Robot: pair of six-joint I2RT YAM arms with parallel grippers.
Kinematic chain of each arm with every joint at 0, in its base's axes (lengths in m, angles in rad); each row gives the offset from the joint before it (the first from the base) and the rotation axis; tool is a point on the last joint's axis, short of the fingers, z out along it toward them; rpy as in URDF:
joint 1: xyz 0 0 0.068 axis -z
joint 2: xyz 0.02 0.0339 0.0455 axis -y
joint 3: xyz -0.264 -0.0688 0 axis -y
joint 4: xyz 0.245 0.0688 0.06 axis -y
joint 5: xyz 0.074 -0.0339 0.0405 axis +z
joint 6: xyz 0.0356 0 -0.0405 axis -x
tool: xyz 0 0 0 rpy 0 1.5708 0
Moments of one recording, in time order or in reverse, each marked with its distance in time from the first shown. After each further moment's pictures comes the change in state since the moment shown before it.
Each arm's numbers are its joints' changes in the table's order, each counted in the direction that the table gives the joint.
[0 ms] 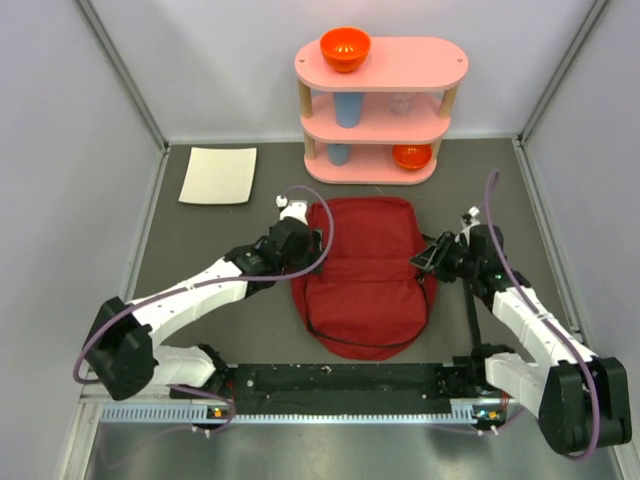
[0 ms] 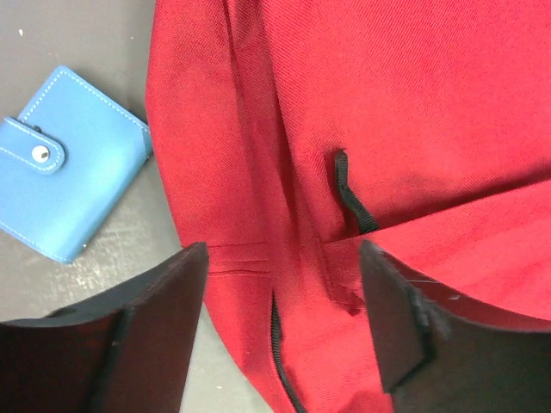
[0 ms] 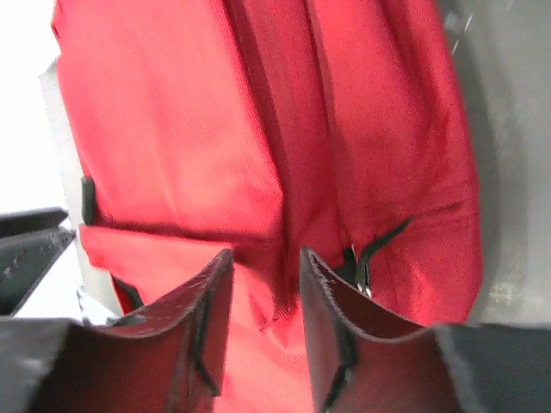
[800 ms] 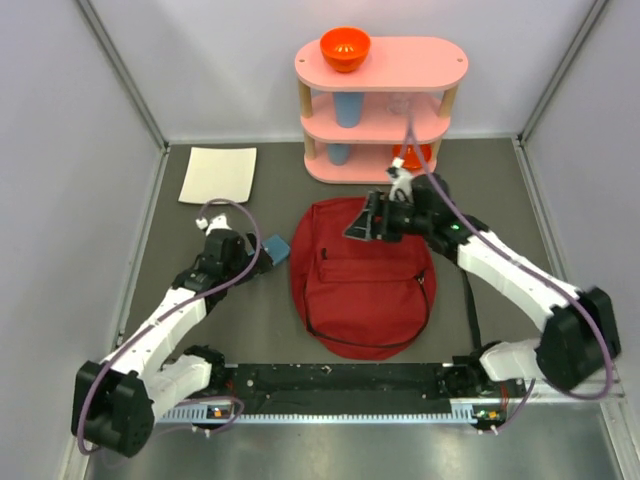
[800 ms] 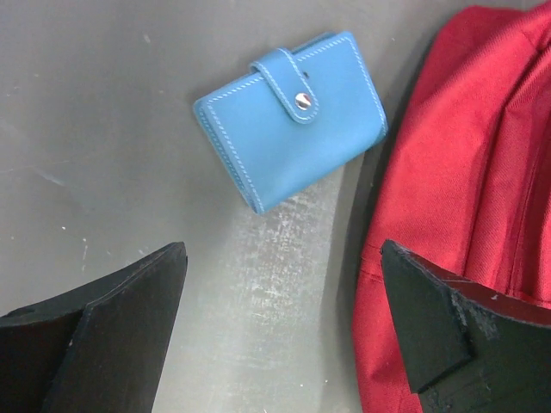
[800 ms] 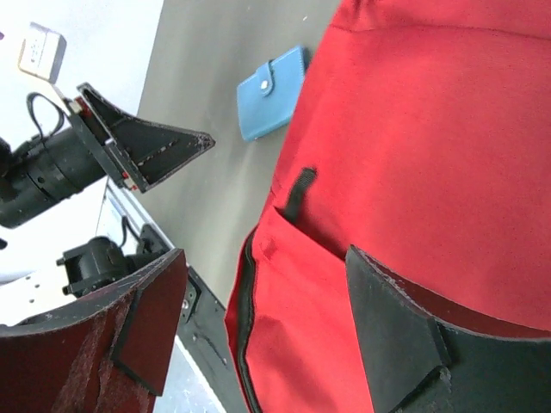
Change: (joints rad) left arm -0.441 0.298 -0.289 -0.016 -0.135 0.111; right arm -0.352 -0.285 0.517 -0.072 0.039 0.154
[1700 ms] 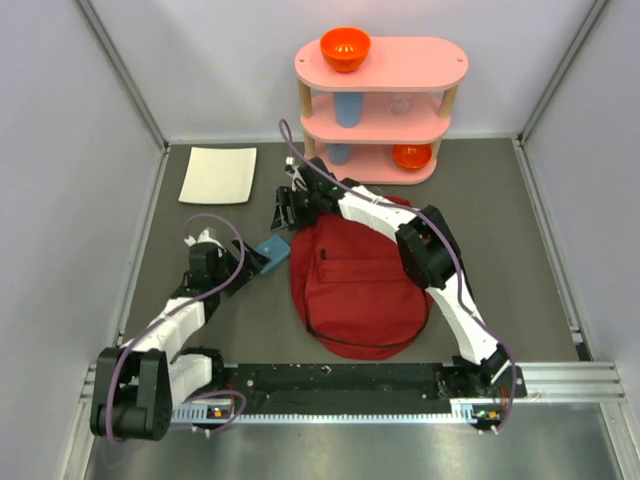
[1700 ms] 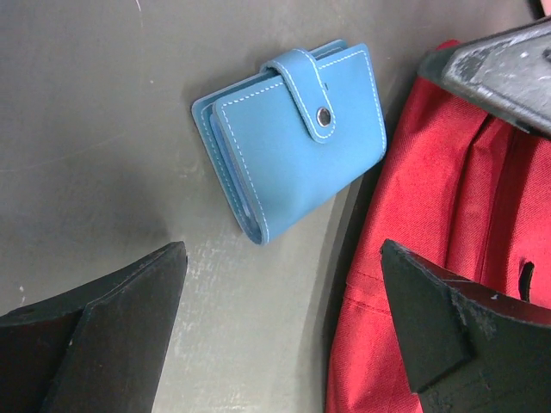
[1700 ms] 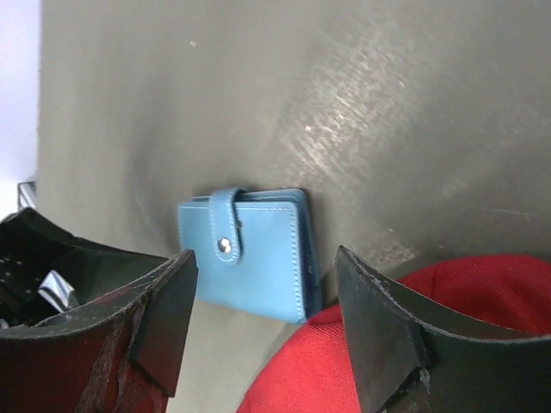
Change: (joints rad) left arm -0.266 -0.044 -0.255 0.415 -0.352 0.131; right arm -0.238 -1.107 1.038 -0.162 -0.011 0.069
